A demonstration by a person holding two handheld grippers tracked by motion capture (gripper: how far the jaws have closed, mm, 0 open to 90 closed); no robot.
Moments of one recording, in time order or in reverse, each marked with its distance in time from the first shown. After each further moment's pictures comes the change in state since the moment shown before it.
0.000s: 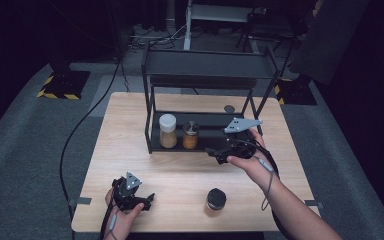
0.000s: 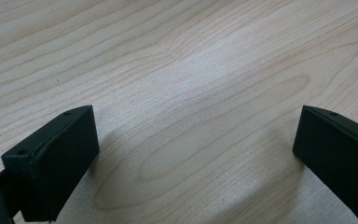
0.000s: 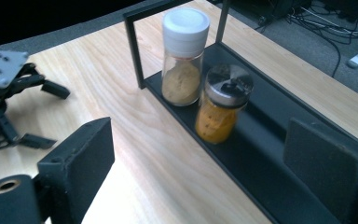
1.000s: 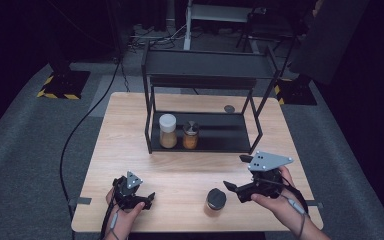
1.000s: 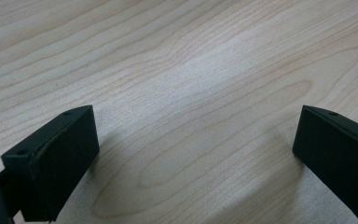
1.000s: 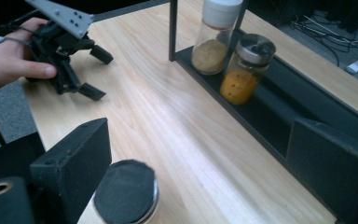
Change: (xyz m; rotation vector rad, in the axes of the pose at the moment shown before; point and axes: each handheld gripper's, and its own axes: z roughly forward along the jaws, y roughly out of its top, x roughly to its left) left arm 0.000 0.002 0.002 0.001 0.002 -0.004; right arm 0.050 -0.053 -0.073 -0.018 0.005 -0.058
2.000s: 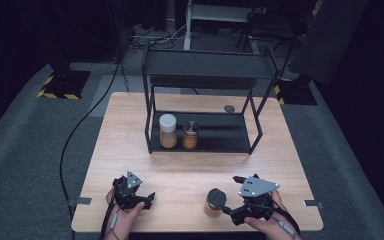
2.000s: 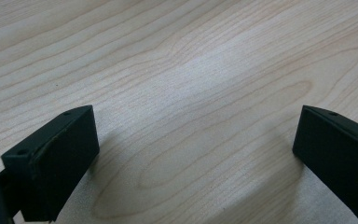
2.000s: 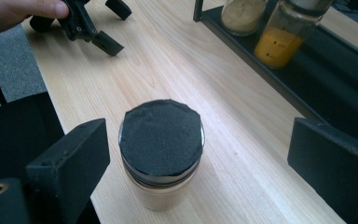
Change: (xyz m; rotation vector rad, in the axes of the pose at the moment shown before) left arm 0.000 0.000 0.000 0.000 -0.001 -0.002; right arm 0.027 -0.049 0.029 0.043 0.029 -0.041
